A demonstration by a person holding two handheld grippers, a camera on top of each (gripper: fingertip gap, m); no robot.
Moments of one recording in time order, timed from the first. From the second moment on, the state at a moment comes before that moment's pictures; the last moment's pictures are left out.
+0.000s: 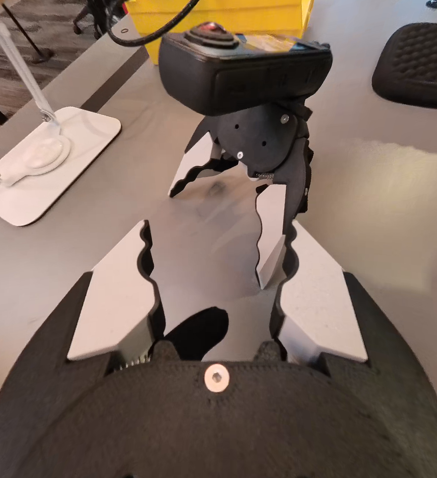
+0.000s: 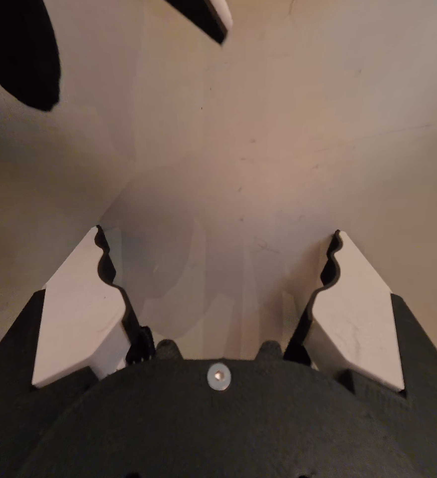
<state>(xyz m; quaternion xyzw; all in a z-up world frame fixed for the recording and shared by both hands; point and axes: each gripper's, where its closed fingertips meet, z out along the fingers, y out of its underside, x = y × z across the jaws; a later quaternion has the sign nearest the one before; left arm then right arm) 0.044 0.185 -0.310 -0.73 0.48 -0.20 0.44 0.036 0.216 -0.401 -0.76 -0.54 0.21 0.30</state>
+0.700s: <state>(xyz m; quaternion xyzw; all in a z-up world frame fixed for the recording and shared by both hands) -0.435 0.274 -0.292 -0.86 0.02 0.21 0.46 0.036 0.216 -0.401 -0.76 -0.54 0.21 0.30</state>
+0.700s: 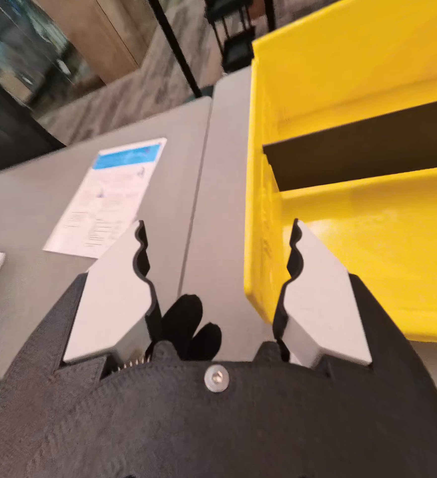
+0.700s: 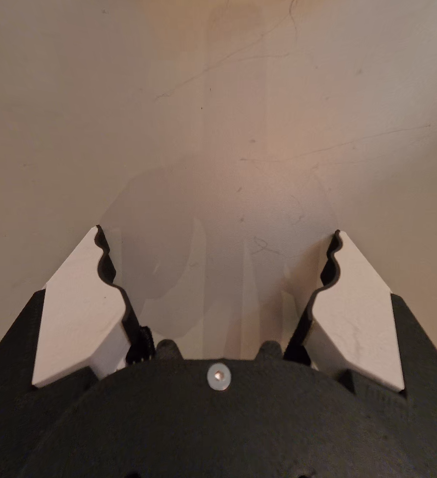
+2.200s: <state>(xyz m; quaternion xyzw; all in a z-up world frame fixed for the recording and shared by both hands) 0.081 0.207 -0.284 -0.73 0.41 -0.18 0.51 0.034 0.217 -0.401 -0.76 -0.53 0.21 0.30</state>
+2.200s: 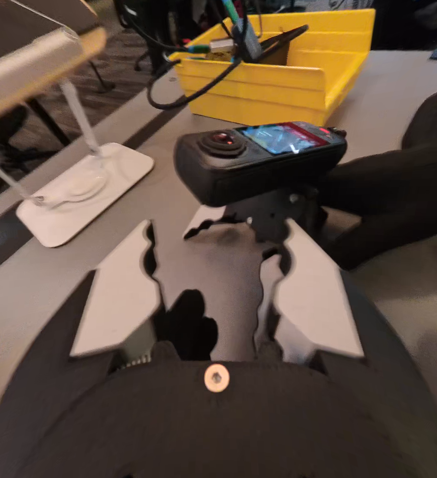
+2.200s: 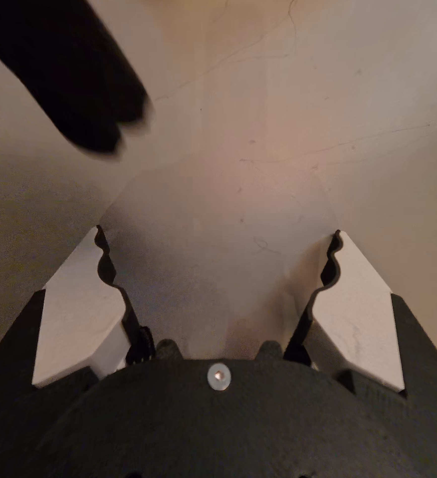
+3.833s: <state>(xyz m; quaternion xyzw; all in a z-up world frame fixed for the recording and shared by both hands) 0.076 0.159 -0.138 -0.60 0.21 -0.55 0.54 0.026 0.030 -0.074 -0.23 -0.53 0.68 0.45</state>
